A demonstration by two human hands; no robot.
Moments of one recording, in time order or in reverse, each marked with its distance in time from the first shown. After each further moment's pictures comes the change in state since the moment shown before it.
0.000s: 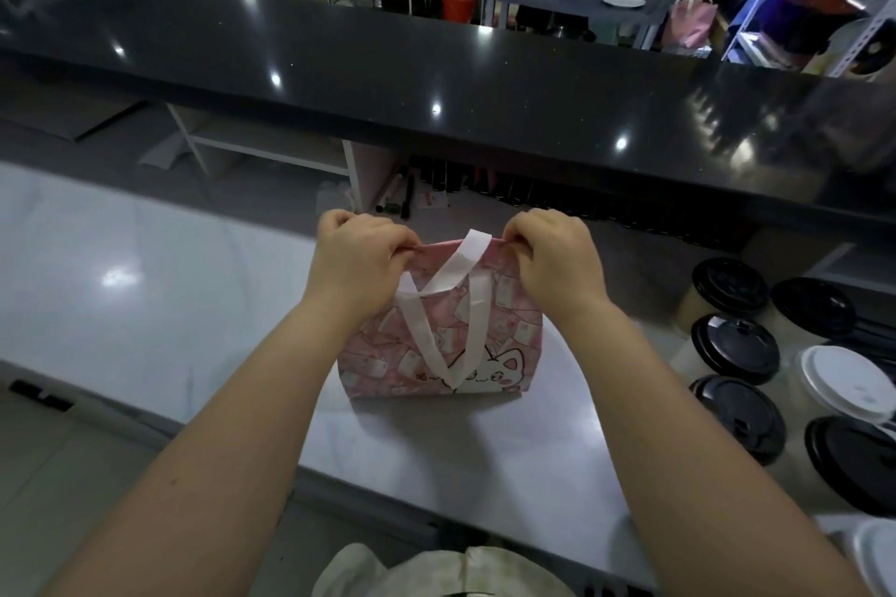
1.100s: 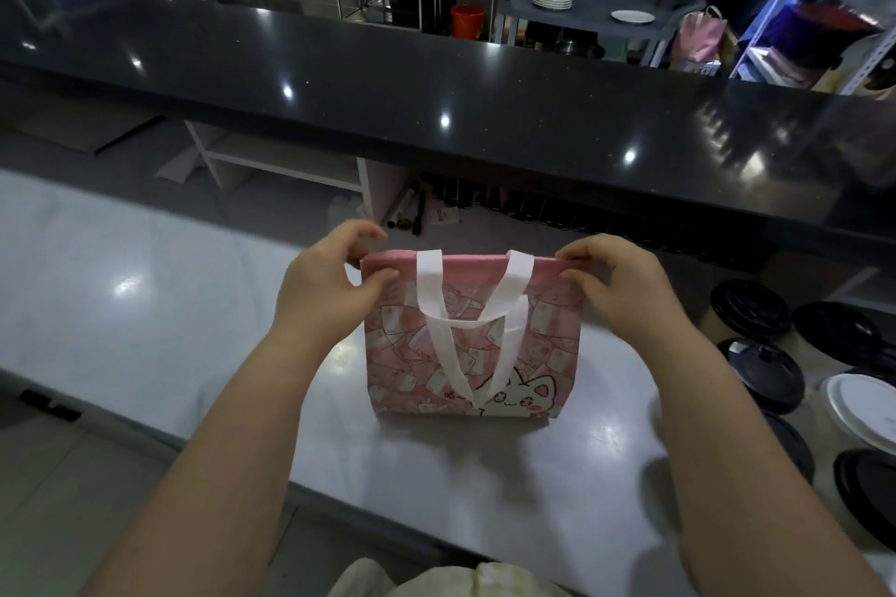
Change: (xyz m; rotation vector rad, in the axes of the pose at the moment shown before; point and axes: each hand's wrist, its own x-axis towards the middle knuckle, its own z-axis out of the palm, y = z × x) left_hand -0.013 -0.036 -0.008 -0.361 0.026 -0.288; right_hand -0.009 0.036 -0.023 0.313 -0.089 0.193
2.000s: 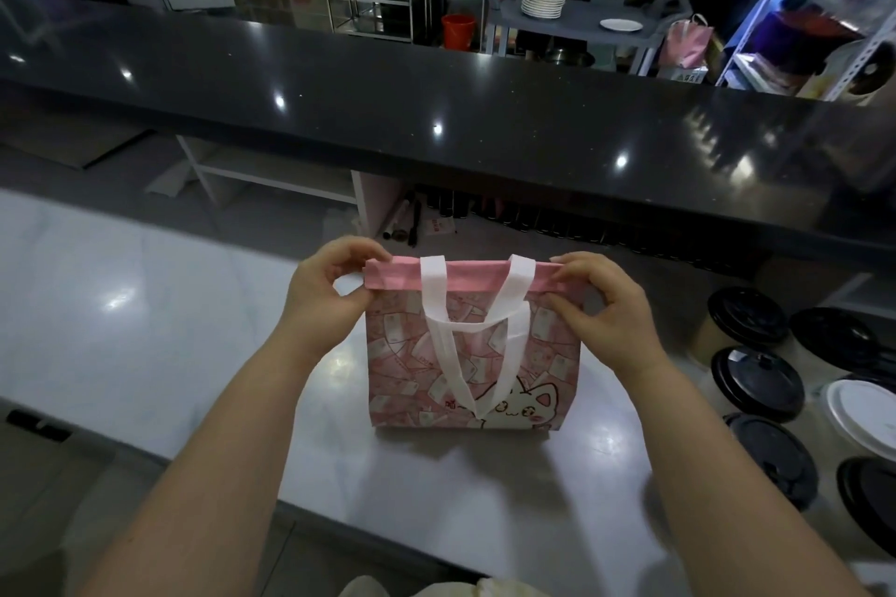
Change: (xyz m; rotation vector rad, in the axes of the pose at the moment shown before) left_hand 0.012 -0.013 0.004 -0.402 -0.034 0.056; right_hand -0.006 0.026 0.028 0.189 0.148 -0.179
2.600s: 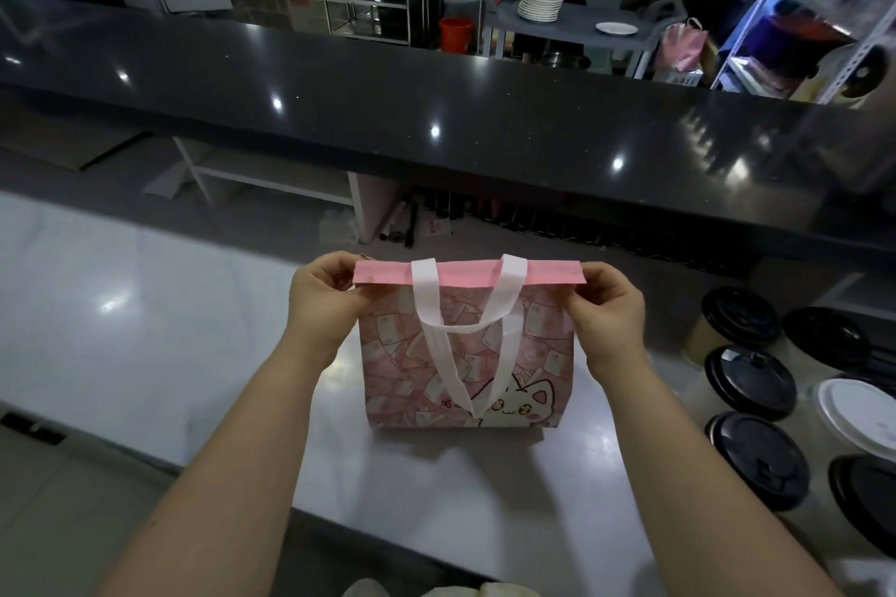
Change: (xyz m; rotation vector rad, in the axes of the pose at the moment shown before) left_hand -0.002 -0.008 0.018 -0.334 0.133 -0.324; right_hand -0.003 0.000 0.020 0.482 0.260 0.401
